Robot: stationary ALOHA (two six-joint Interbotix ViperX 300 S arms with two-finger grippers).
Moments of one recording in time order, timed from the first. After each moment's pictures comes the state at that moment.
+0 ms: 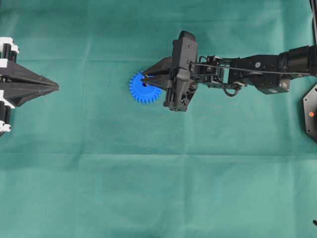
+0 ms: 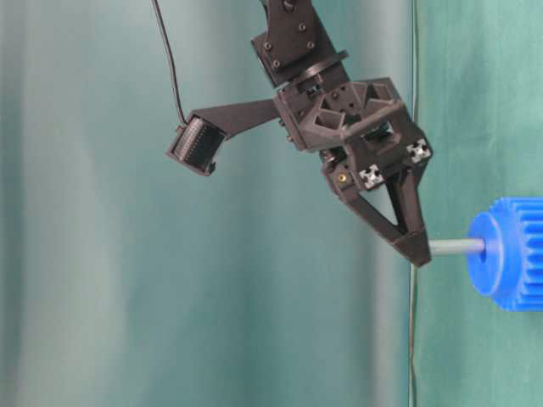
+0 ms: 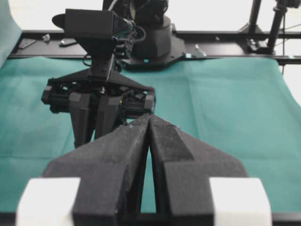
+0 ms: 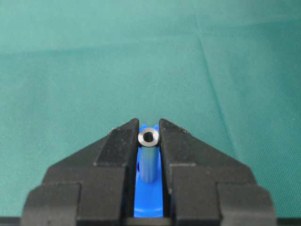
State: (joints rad) left arm 0.00 -0.97 1.18 0.01 -0.19 -0.01; right arm -0.14 0.17 0.66 0.03 -0.39 -0.03
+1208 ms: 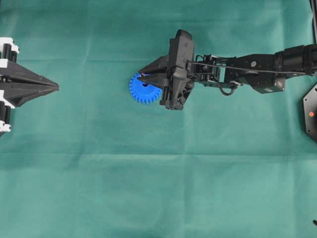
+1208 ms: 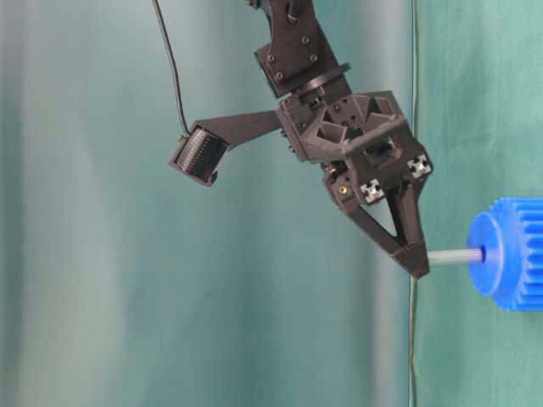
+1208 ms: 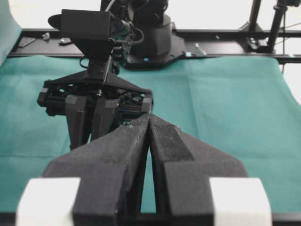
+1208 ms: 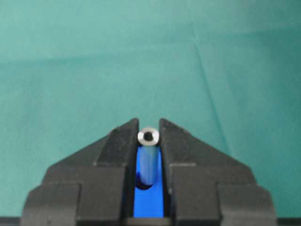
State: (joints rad) left arm 0.00 -0.97 1.18 0.01 -0.19 -0.01; right arm -0.14 0.21 0.63 0.03 -0.41 -0.03
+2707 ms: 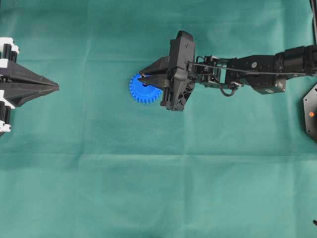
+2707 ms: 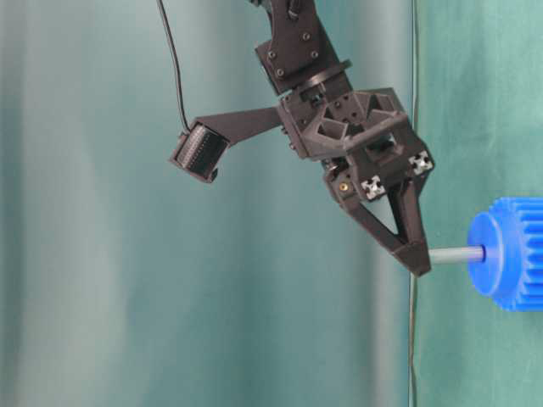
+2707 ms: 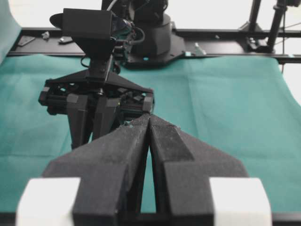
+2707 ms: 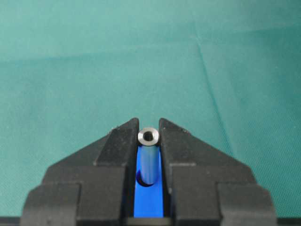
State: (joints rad) left arm 0.00 -0.97 1.18 0.01 -0.19 -0.01; right arm -0.14 0.21 0.63 0.04 -0.42 -0.03
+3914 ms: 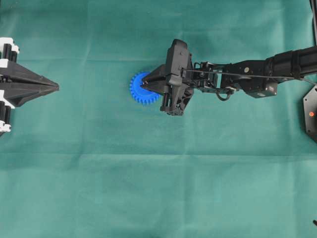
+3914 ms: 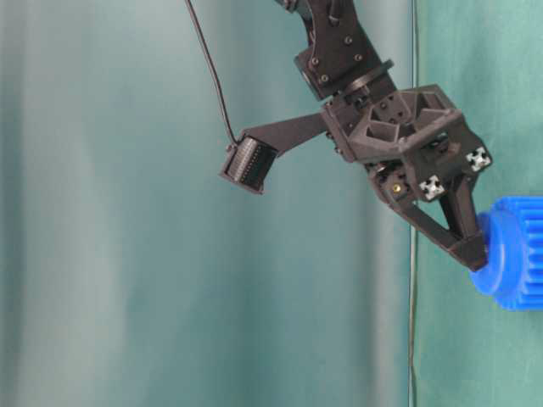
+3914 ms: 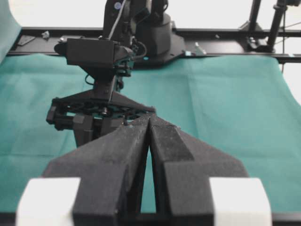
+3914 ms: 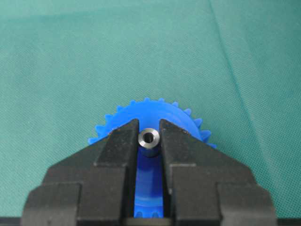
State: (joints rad) left arm 0.00 -0.97 1.18 0.01 -0.19 -0.01; right arm -0.13 0.28 0.63 0.05 -0.40 -0.03
